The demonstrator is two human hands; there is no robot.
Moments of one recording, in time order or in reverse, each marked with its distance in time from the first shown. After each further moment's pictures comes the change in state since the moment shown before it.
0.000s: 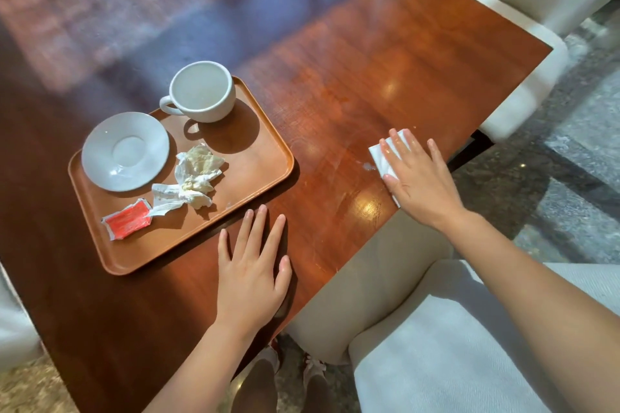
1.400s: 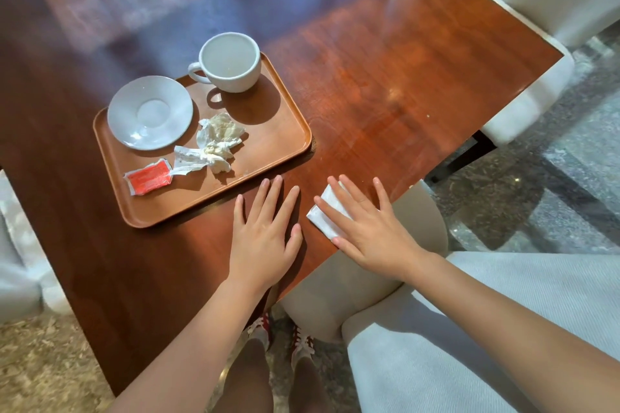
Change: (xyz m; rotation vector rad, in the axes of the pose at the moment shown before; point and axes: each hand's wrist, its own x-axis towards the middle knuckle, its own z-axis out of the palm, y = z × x) left_hand -0.001 -0.003 0.004 -0.013 0.054 0.020; right_hand -0.070 -0.102 -0.003 0.026 -0.067 -0.456
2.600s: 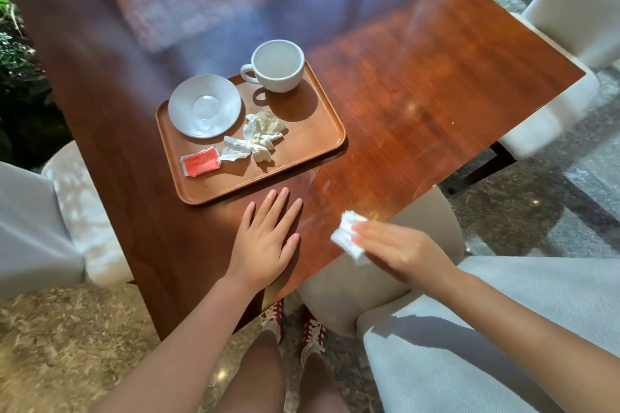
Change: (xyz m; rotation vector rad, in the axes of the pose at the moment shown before) left_hand -0.045 -0.047 -0.018 0.028 -0.094 0.041; right_hand -0.032 -0.034 -0.023 0.240 0.570 -0.341
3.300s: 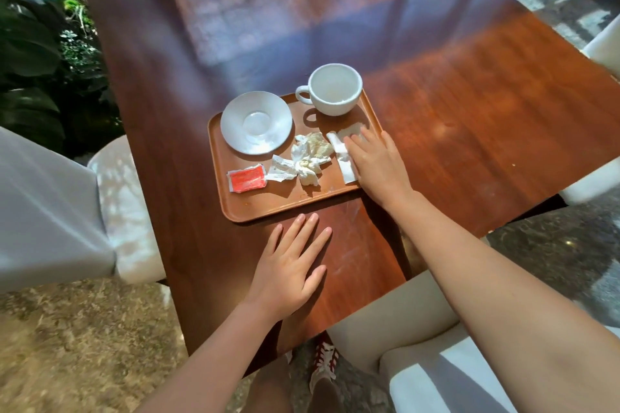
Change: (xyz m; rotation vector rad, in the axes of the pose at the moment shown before) left_hand -0.007 -0.025 -0.005 -0.015 0.003 0.001; right_hand 0.174 0.078 0.082 -0.294 -0.293 0.408
